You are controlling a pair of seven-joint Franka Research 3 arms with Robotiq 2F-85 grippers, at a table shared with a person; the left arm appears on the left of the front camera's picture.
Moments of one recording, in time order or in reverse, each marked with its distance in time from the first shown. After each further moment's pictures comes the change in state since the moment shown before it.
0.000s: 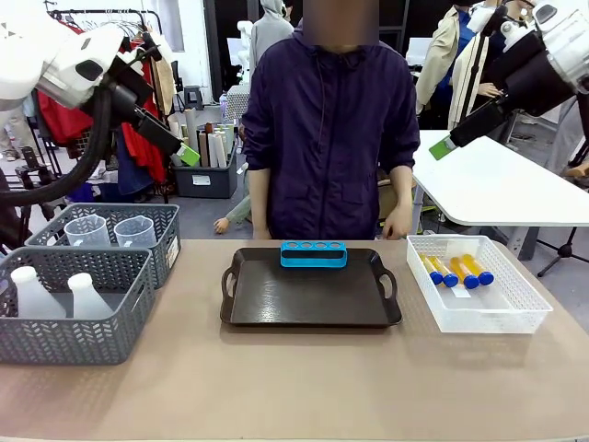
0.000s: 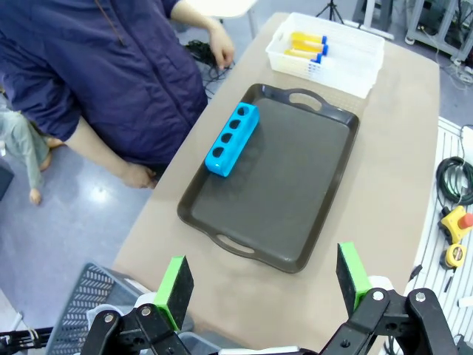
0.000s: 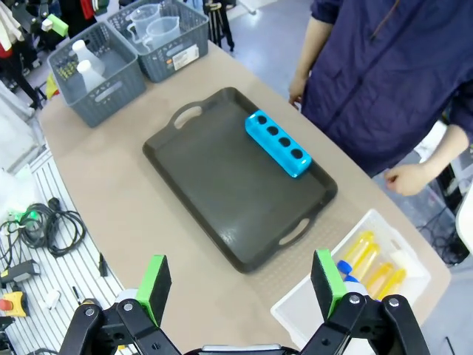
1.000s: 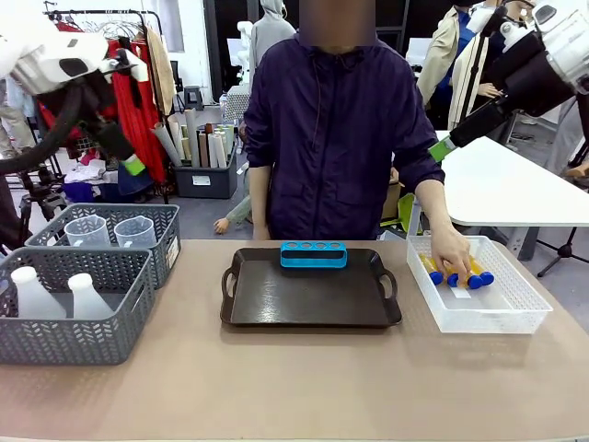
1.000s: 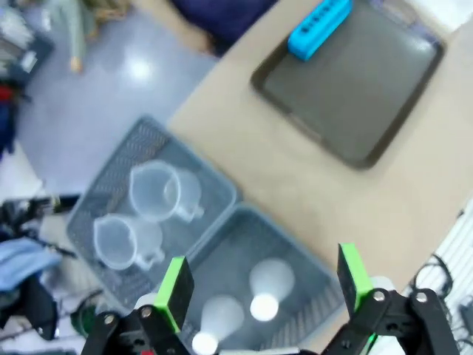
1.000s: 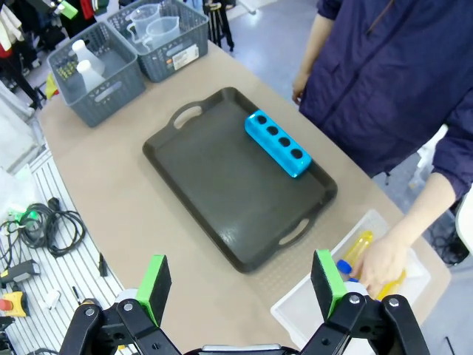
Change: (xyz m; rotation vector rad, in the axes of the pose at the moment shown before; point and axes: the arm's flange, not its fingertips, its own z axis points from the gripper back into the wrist) left arm -0.033 0.049 0.040 0.236 0.376 0.199; right arm 0.000 0.000 0.000 -0.001 0.000 0.000
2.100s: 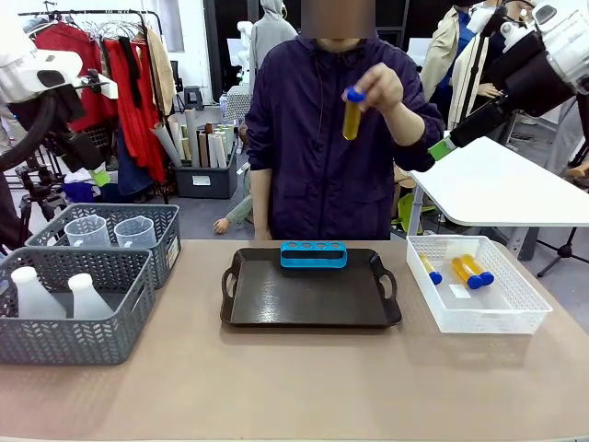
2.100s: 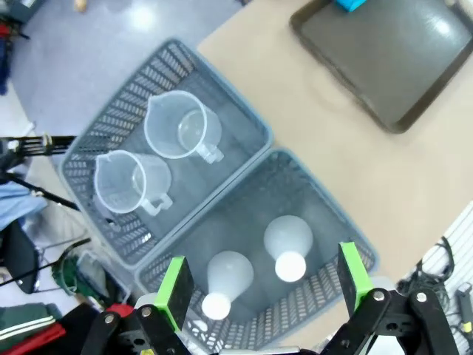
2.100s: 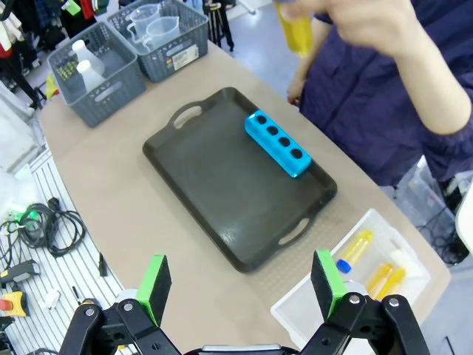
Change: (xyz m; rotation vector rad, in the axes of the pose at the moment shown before) left arm -0.031 0.051 -0.017 0.008 0.125 0.113; right arm 0.000 0.000 0.000 0.000 0.000 0.000
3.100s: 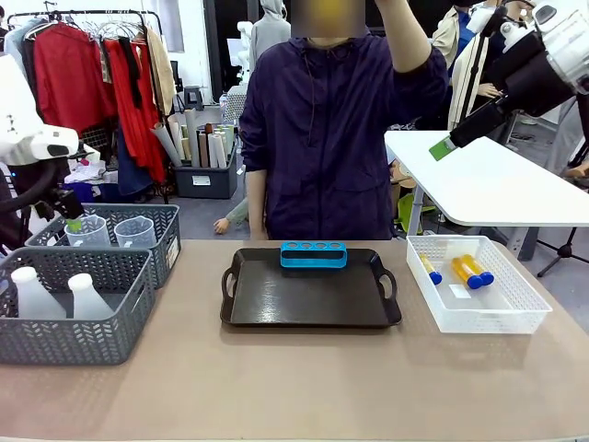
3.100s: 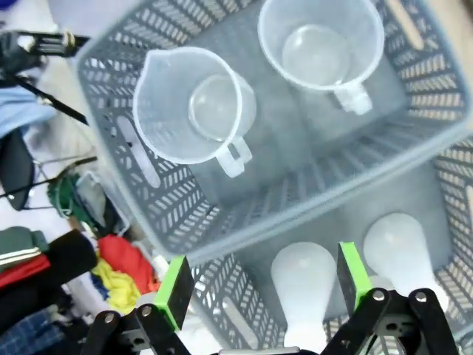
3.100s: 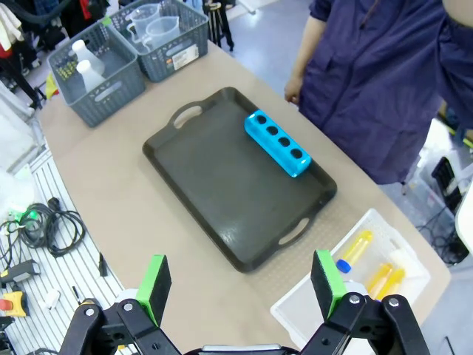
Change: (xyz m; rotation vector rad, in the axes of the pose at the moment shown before) left arm -0.043 0.116 -0.136 0.127 0.183 0.229; right arm 0.000 0.000 0.000 0.000 0.000 0.000
